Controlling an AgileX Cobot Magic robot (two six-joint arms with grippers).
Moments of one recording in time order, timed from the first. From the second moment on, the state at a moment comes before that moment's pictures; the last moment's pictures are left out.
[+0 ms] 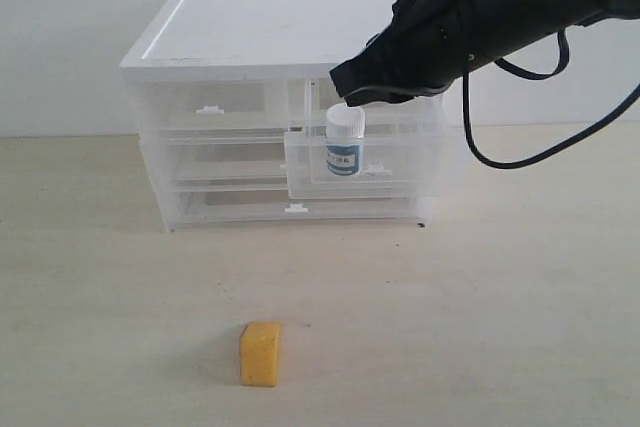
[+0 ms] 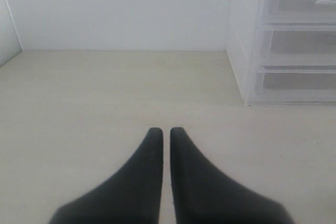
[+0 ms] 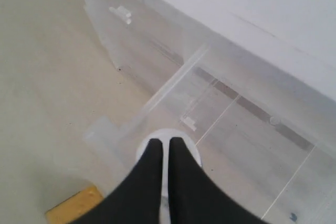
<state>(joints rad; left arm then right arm) 0.07 0.00 0.00 0.01 0.28 -0.01 0.42 1.65 -1.34 0.73 0.60 -0.79</state>
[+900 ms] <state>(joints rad) 0.07 0.00 0.00 0.01 0.28 -0.01 0.36 1.70 -1.35 0.23 0.52 -0.50</state>
